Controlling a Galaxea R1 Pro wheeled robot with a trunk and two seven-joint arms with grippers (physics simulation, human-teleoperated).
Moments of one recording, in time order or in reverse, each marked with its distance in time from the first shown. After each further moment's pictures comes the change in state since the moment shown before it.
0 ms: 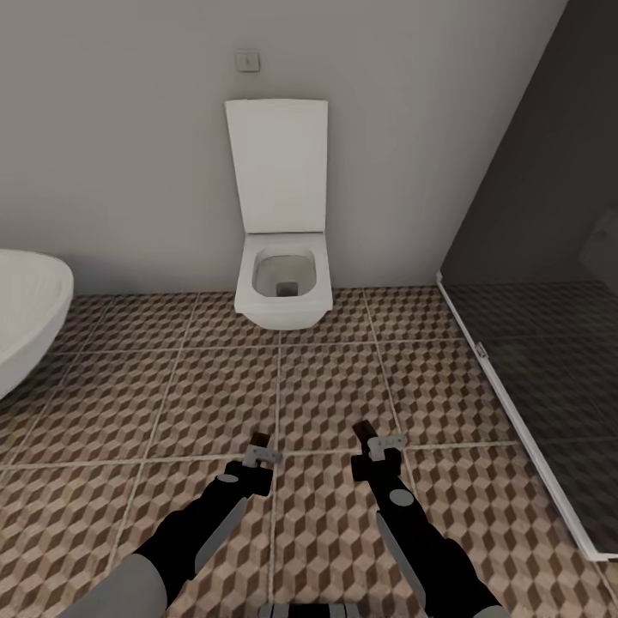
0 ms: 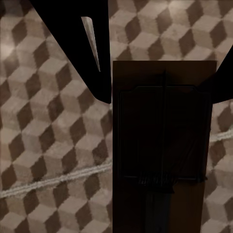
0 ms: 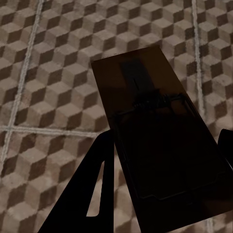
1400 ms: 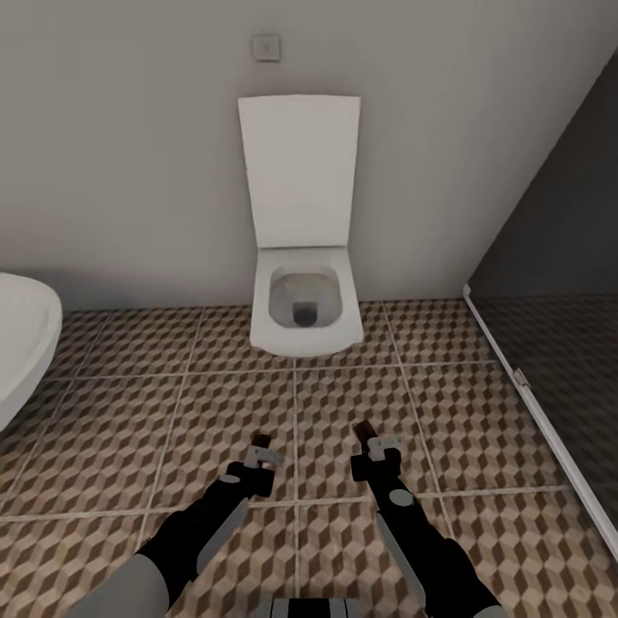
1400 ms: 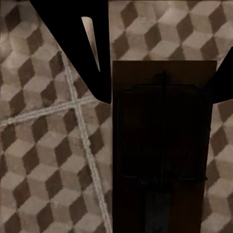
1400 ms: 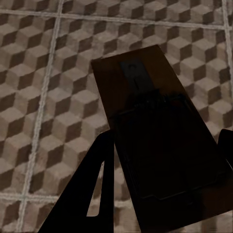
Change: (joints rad) left arm 0.000 -0.008 0.000 0.006 0.000 0.000 0.000; right arm 0.000 0.000 0.001 0.000 0.000 0.000 0.000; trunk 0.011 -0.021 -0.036
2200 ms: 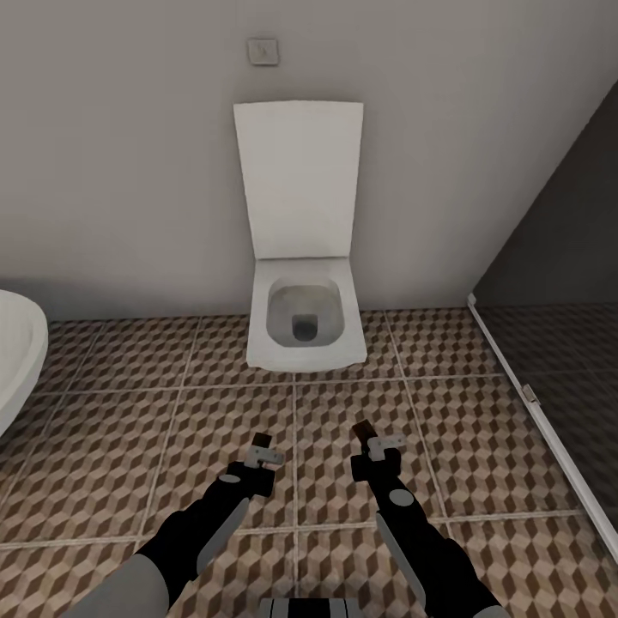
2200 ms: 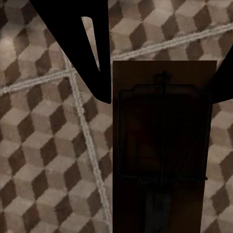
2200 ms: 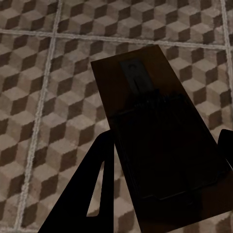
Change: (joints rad) left arm 0.000 0.000 -0.002 -0.003 0.000 0.000 -0.001; right arm 0.000 0.000 0.000 0.000 0.000 -0.001 0.000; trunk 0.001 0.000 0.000
